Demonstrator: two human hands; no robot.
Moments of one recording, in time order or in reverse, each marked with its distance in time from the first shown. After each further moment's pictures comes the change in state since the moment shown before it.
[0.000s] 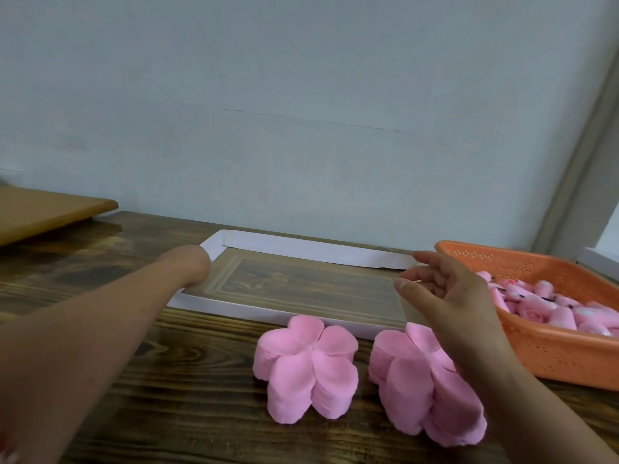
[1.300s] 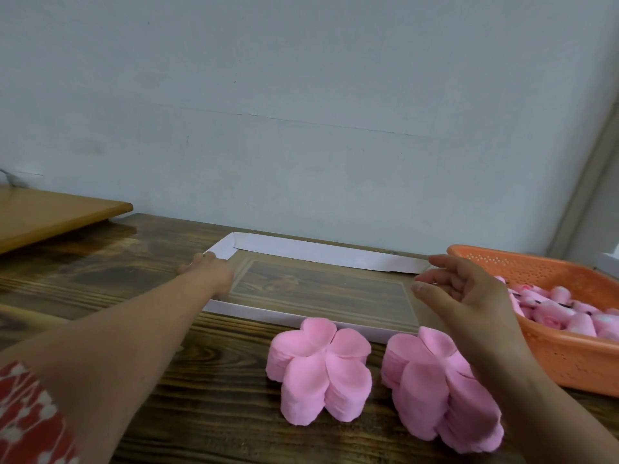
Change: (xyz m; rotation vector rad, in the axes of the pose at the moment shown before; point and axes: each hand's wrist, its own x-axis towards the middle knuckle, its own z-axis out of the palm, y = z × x) left_hand 0.002 0.013 0.021 0.240 -0.026 0.048; right_hand 0.001 0.000 0.000 -0.013 0.034 -0.043
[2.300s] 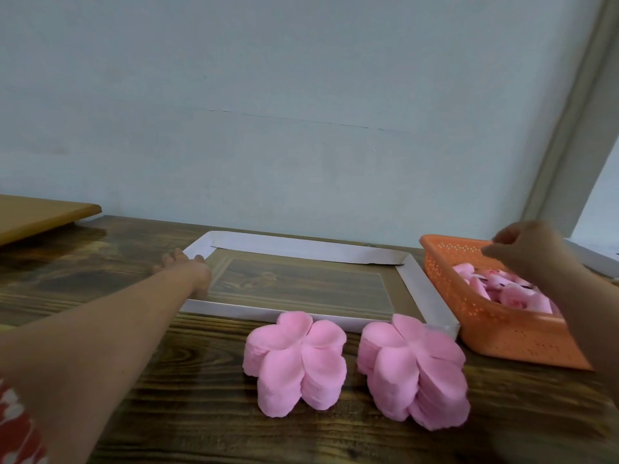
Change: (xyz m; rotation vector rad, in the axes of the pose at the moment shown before) left_hand 0.003 0.005 -0.002 0.032 -0.065 -0.050; right_hand 0.093 0.025 -0.114 -0.797 0.122 0.195
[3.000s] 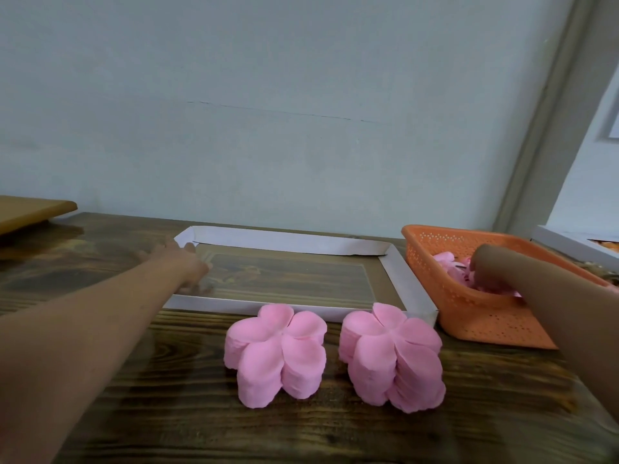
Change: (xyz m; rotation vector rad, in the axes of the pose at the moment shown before) left_hand -0.018 0.011 -0.019 -0.101 0.070 -0.022; right_hand 0.021 0.021 0.025 -0.923 -0.581 0.000
